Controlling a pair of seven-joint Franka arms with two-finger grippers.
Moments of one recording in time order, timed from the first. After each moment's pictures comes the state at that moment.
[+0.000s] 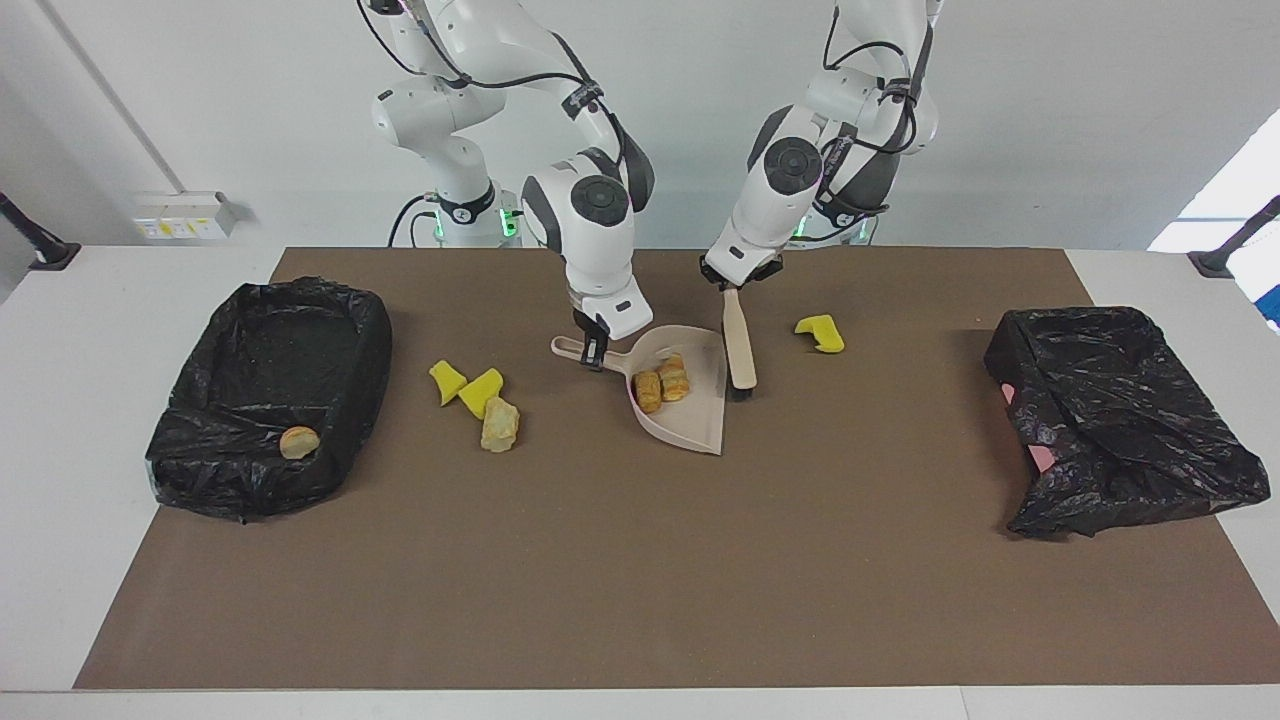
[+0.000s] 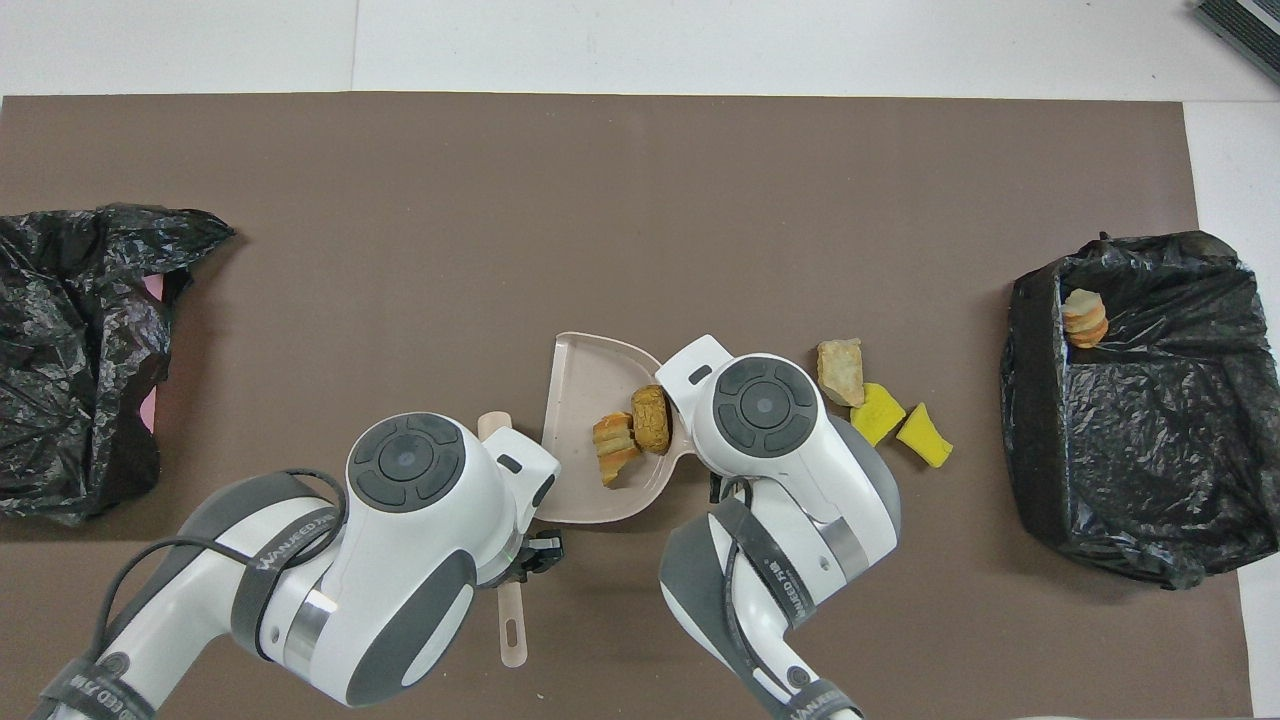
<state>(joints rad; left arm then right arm) -0.76 -0.10 0.11 -2.23 -0.17 1.85 -0.75 0.58 0.19 -0.03 -2.04 -0.03 2.17 -0.87</state>
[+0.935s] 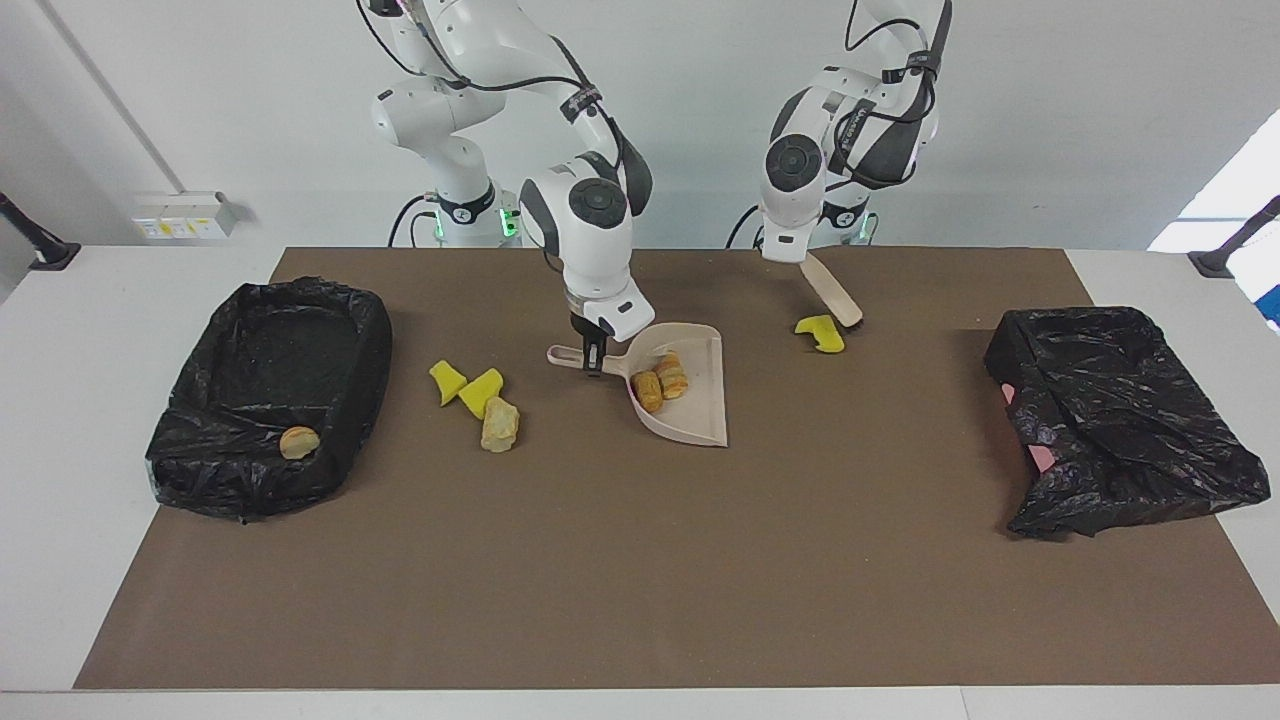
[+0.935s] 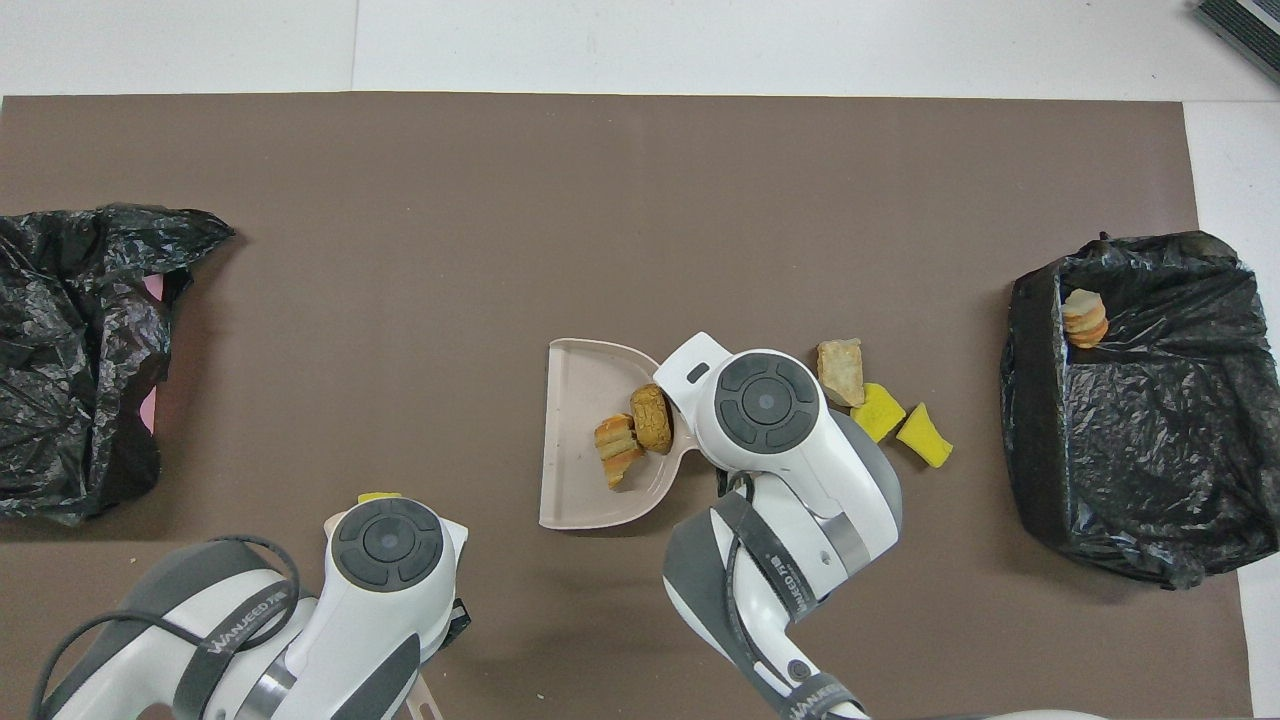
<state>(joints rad) -0.71 -0.27 0.08 -2.48 -0.02 1.73 -1.06 0.58 0.20 -0.04 -2.03 -0.04 2.18 -0.94</state>
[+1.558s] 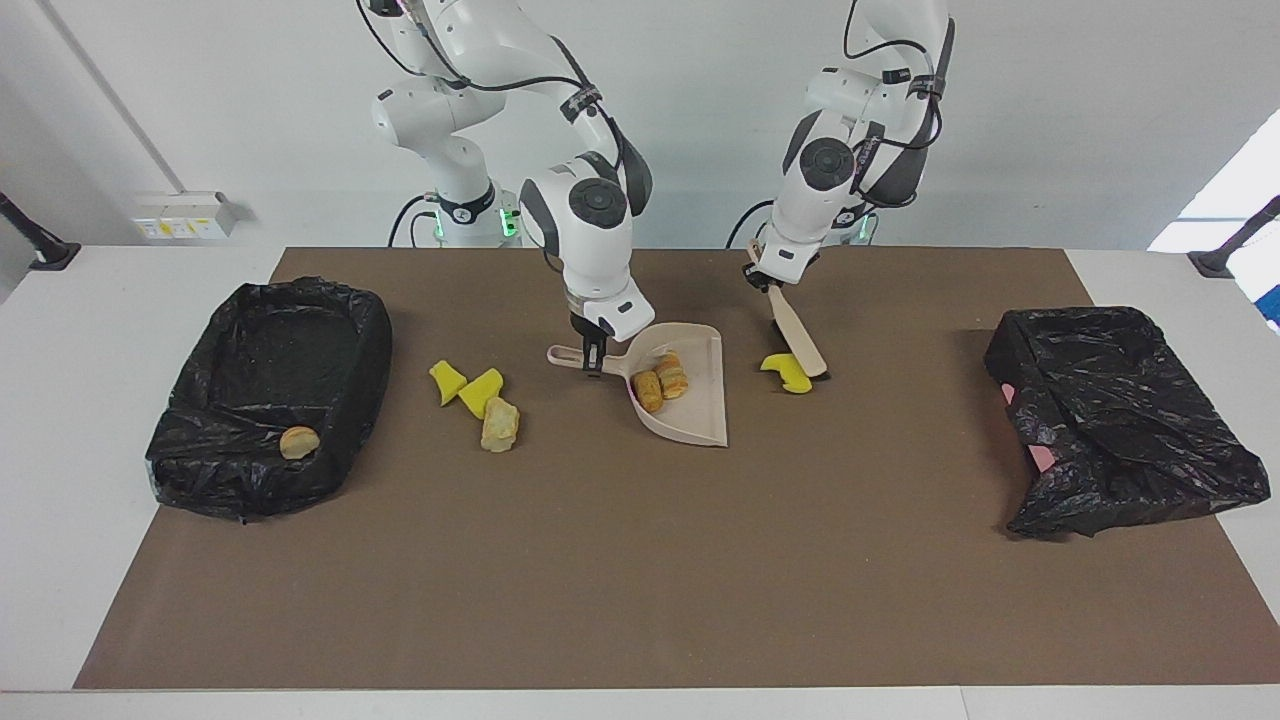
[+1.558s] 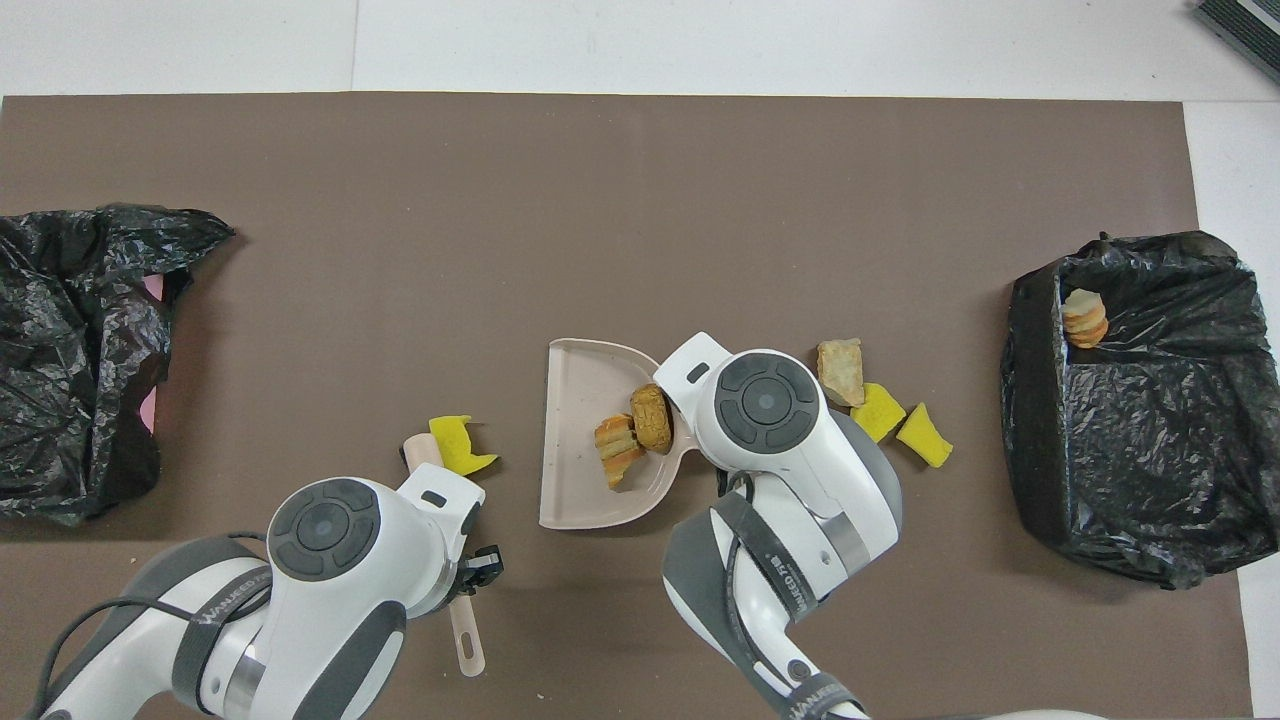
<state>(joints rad) -0.65 -0.22 0.08 -2.48 -0.17 2.06 -0.70 0.58 0.20 -0.04 -2.03 -0.04 2.18 -0.94</state>
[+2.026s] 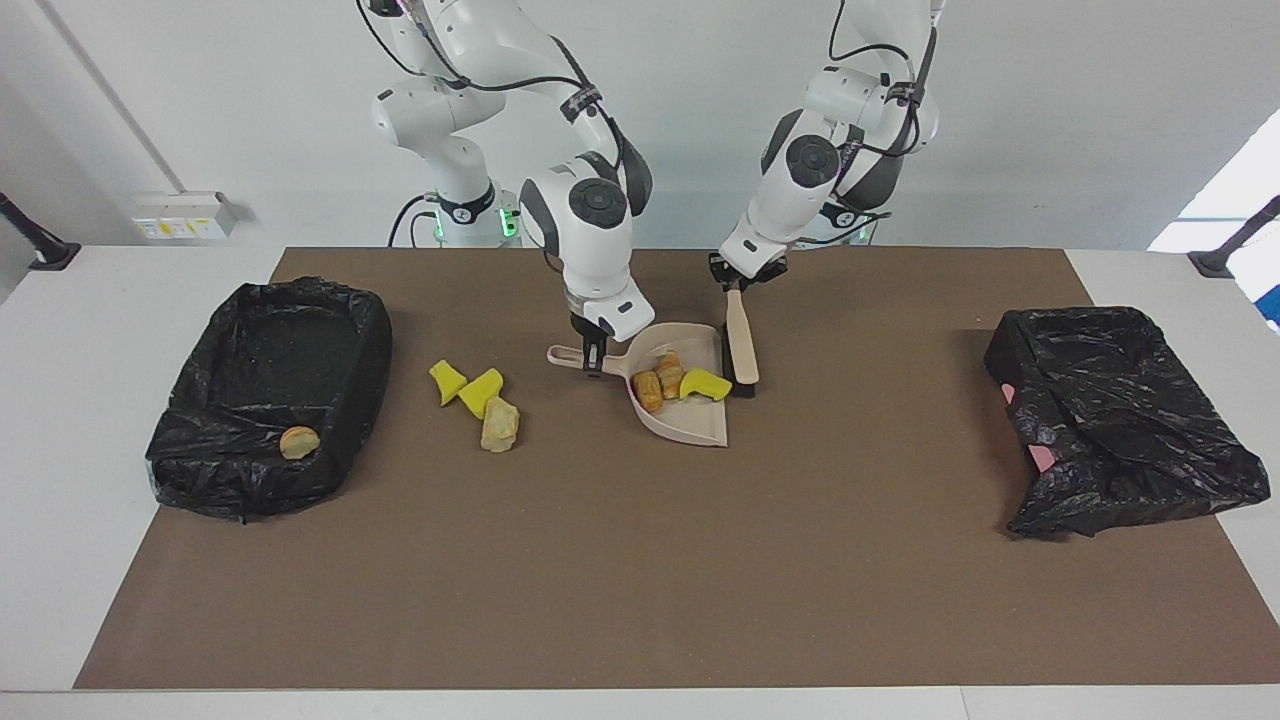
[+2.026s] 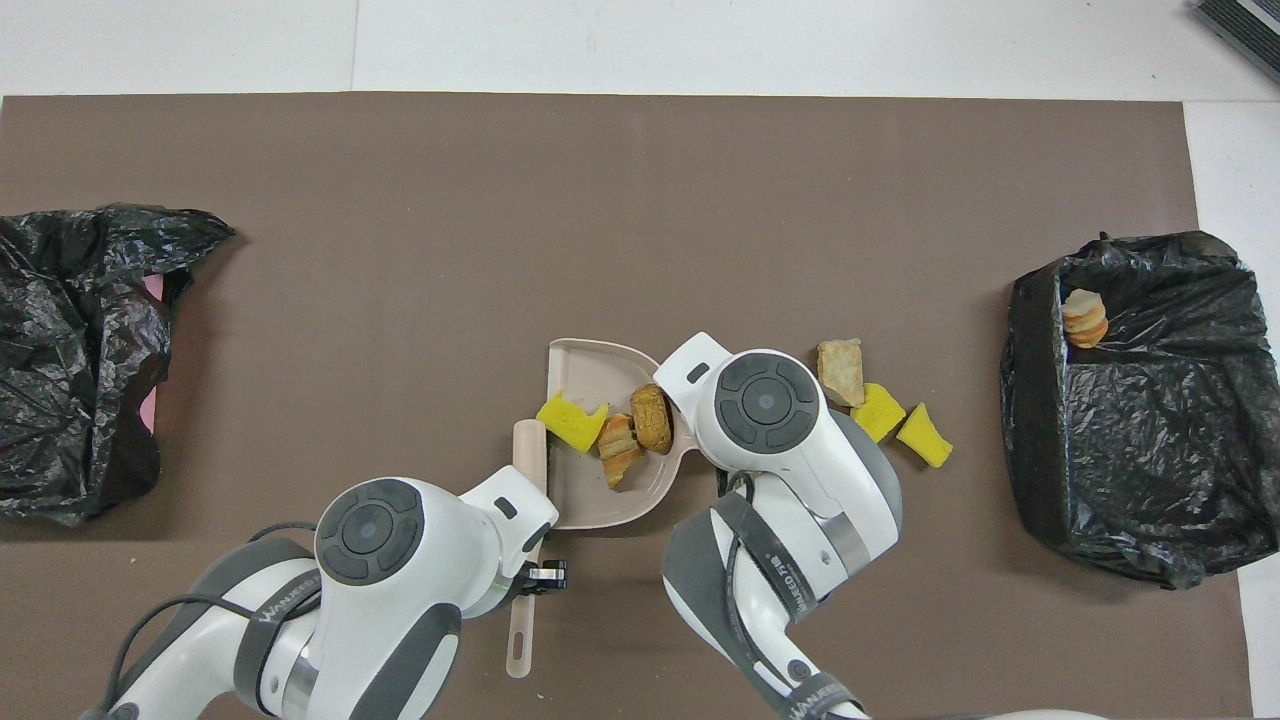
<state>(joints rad) -0.74 -0.17 0.06 -2.42 -0.31 2.13 -0.40 0.58 0.20 -0.04 -2.03 -0.04 2.18 -0.94</state>
